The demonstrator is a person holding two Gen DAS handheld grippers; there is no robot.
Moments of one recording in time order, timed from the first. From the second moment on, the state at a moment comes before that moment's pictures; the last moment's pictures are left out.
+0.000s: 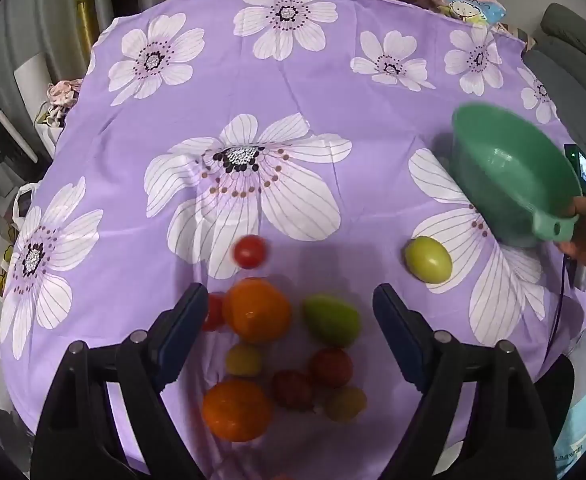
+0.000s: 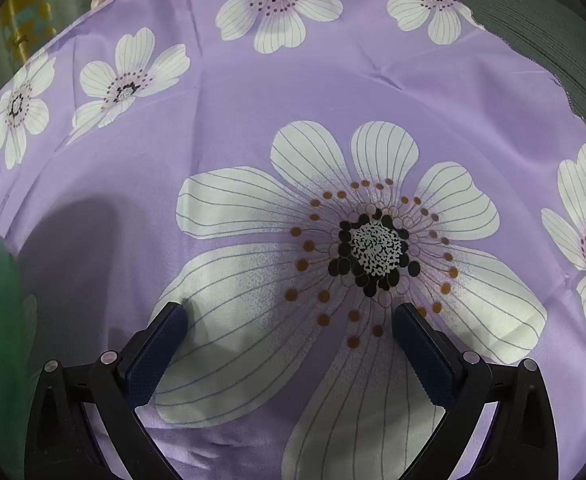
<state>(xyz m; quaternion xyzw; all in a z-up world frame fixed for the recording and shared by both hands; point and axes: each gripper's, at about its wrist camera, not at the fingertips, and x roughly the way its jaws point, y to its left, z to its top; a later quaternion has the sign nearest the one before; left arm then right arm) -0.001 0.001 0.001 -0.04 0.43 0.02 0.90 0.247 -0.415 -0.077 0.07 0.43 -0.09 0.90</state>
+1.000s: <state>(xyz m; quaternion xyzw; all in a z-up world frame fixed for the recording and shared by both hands) 0.010 -0.032 0.012 0.01 0.43 0.04 0.90 0.235 -0.416 -0.070 0.07 0.42 -0.13 0.89</state>
